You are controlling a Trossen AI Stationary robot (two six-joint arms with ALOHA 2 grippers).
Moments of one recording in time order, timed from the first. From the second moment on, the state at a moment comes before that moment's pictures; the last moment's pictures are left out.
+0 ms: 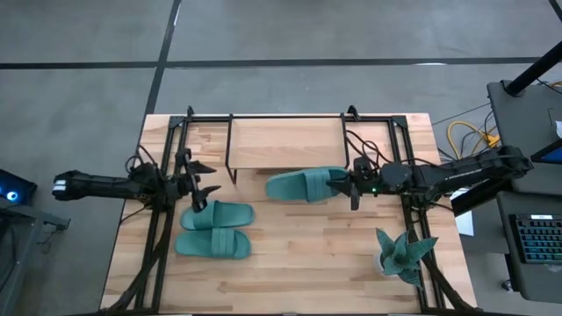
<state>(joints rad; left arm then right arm) 0.00 0.35 0.04 0.63 0.02 0.75 0.14 0.90 0.51 0.17 0.26 0.62</state>
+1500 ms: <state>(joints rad) 0.00 1.35 0.39 1.30 -0.38 2.00 0.14 0.89 0.71 0.13 0.38 0.26</state>
